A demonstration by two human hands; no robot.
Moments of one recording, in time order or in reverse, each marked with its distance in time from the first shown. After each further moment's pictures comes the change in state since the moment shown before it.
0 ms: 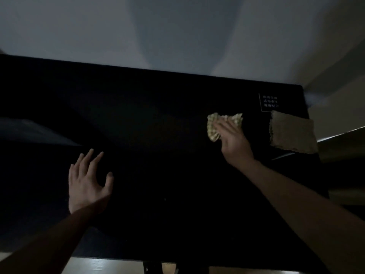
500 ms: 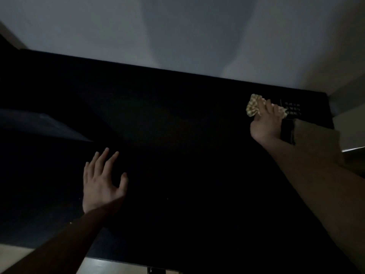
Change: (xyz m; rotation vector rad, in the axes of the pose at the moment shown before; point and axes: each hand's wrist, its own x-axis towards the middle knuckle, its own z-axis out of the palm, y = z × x) left_hand 0.000 -0.004 0.000 0.012 -0.002 0.007; right_hand 0.086 0.040 -0.015 -0.140 0.062 0.433
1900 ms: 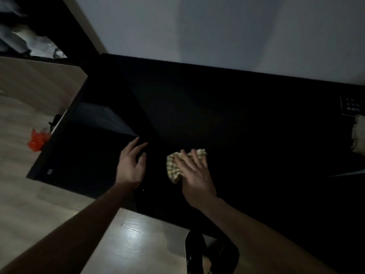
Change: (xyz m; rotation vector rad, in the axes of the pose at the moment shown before) left_hand 0.002 -0.109 -0.055 -0.314 -0.024 -0.078; right_hand -0.313 -0.254 0.074 0.257 -0.382 -0.690
